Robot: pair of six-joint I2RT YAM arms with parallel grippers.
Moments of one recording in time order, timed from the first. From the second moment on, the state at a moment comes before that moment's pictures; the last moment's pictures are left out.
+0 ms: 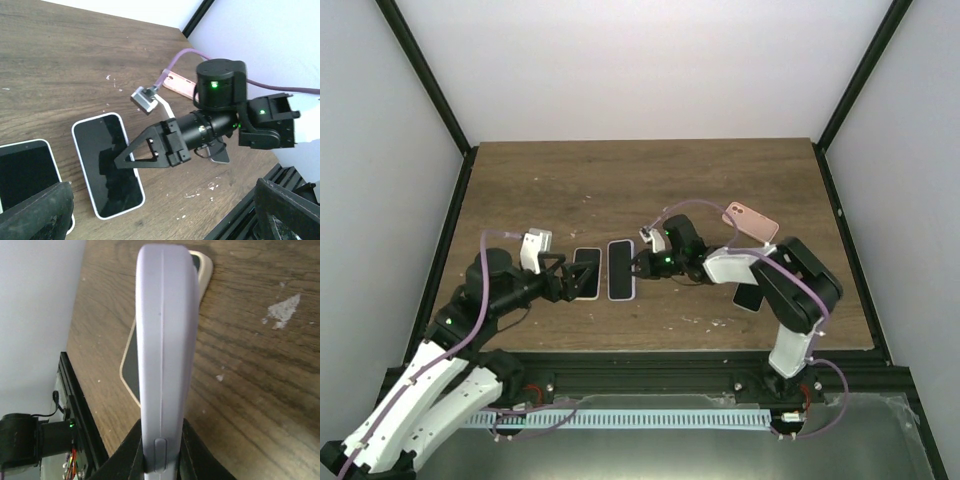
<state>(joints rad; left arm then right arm) -0.56 0.57 0.71 -0.51 0.25 -0.47 0.66 1.74 0.82 0.25 -0.67 0.67</state>
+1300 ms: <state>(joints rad) -0.56 0.53 0.69 -0.52 0.24 -0.45 0.60 1.61 0.91 -0.15 -0.23 0.67</state>
